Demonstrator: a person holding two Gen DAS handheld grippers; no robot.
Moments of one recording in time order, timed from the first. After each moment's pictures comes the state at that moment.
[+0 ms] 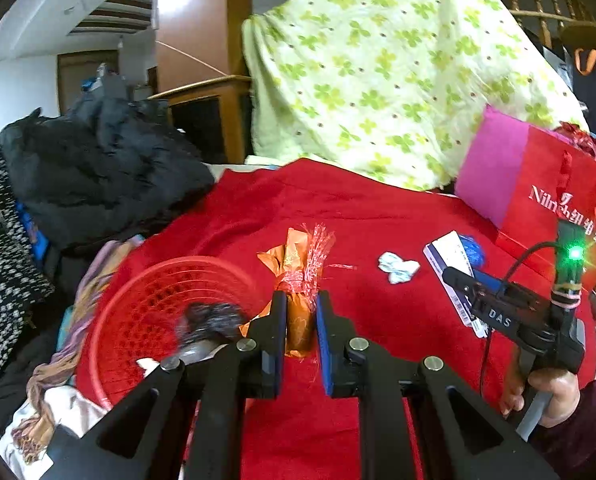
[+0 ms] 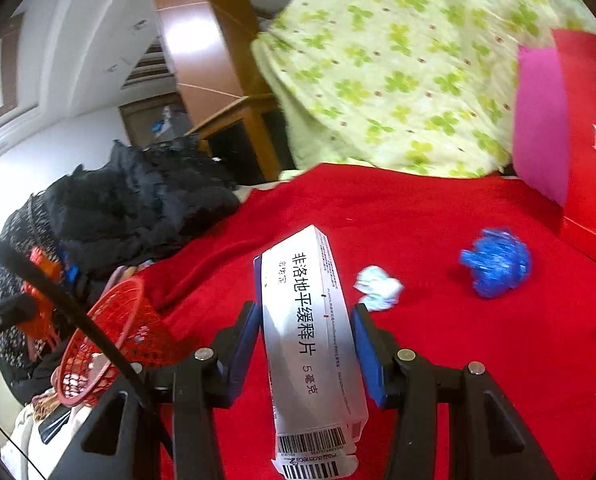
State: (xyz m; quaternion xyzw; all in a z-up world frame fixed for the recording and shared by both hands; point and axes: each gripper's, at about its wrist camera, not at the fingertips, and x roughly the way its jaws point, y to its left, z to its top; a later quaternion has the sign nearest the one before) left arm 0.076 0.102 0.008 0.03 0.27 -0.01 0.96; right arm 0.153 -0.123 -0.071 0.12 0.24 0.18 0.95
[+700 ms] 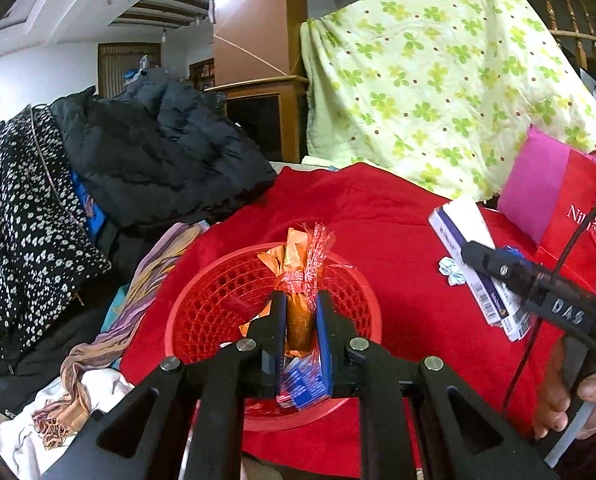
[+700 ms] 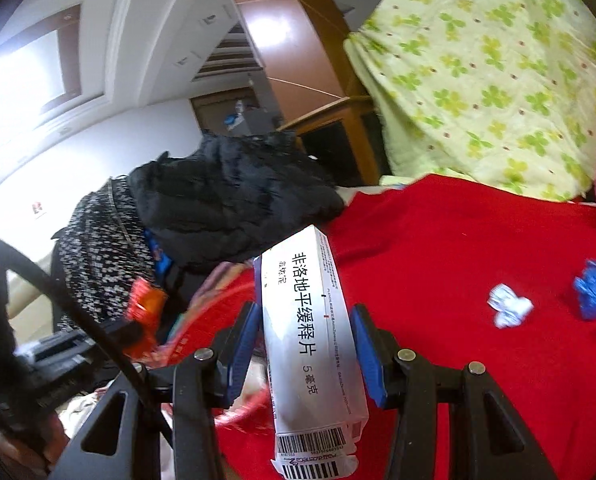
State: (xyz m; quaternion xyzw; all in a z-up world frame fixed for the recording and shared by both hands) left arm 0.049 0.184 0.004 0.00 0.27 0.05 0.96; right arm 0.114 -0.007 -0.014 0.12 0.22 0.31 0.92
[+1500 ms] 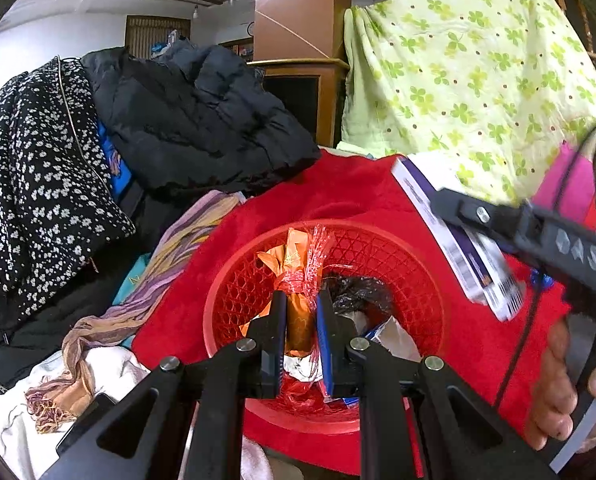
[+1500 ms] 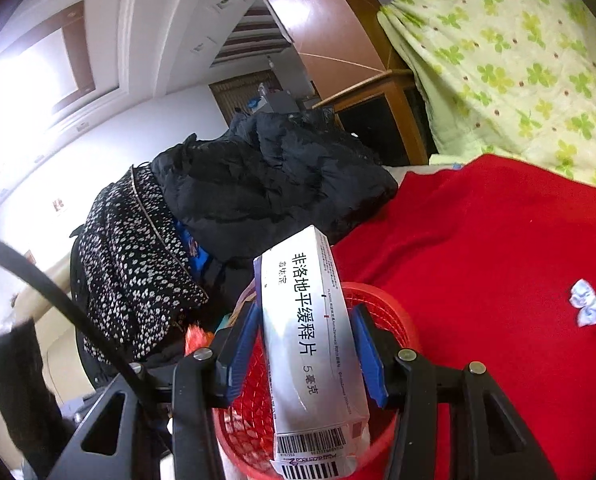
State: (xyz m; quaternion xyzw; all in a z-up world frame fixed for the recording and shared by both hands) left arm 0.062 0.243 -0.028 -0.04 0.29 0.09 0.95; right arm 0.146 0.098 -0.011 0.13 0.26 0.35 0.89
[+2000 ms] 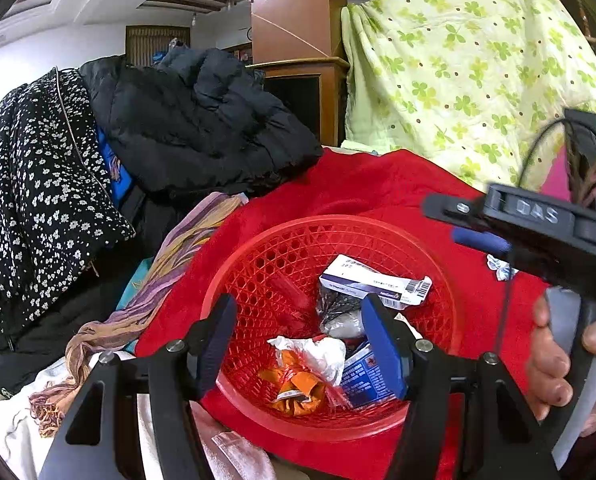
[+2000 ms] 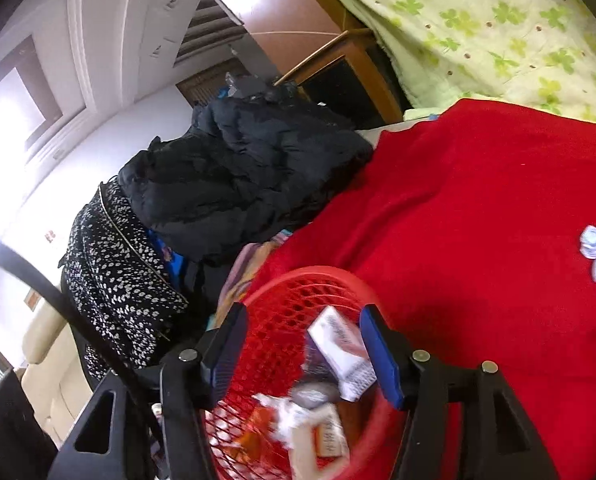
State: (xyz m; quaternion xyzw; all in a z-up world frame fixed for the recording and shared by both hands) left arm 0.066 0.232 -0.035 -0.02 0.28 0.10 0.95; right arm 0.193 0.078 -0.046 0.19 0.32 0.33 0.87
